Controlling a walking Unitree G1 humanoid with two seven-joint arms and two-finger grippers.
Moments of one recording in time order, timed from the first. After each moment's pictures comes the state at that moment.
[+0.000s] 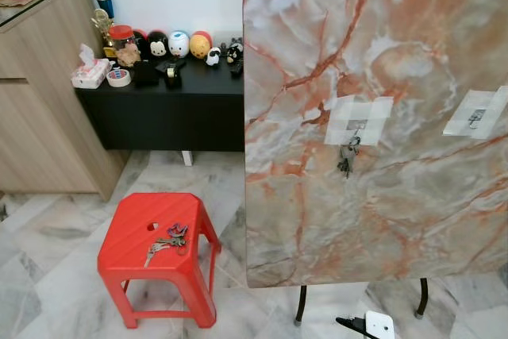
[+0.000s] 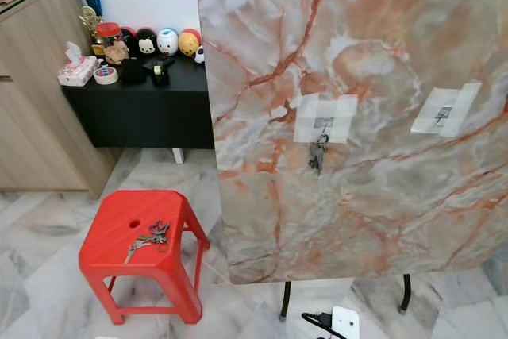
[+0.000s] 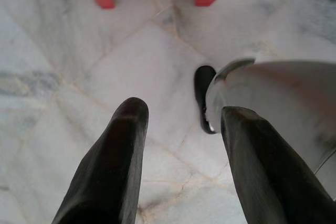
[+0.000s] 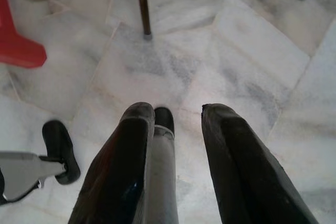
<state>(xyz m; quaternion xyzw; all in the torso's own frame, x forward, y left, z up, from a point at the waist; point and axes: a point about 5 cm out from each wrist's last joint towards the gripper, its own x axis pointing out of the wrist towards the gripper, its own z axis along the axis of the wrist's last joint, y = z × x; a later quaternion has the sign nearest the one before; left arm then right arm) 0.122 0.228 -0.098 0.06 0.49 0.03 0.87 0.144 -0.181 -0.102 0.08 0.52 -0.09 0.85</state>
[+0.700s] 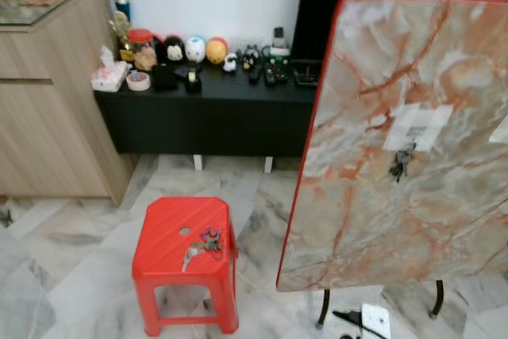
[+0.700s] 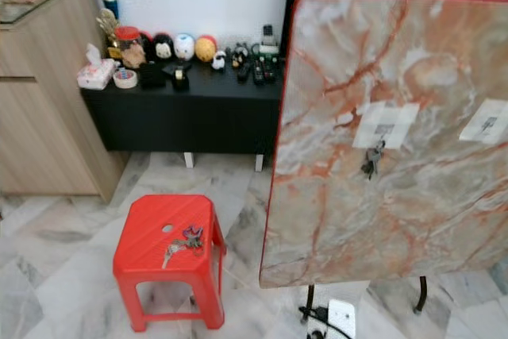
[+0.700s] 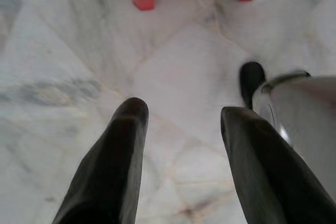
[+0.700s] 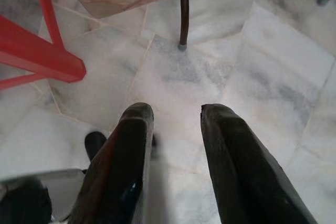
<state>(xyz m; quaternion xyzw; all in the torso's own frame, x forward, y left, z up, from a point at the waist) 0.120 0.231 -0.098 0.05 0.50 0.04 0.87 0.167 -0.186 -0.092 0.08 0.49 -0.09 0.86</state>
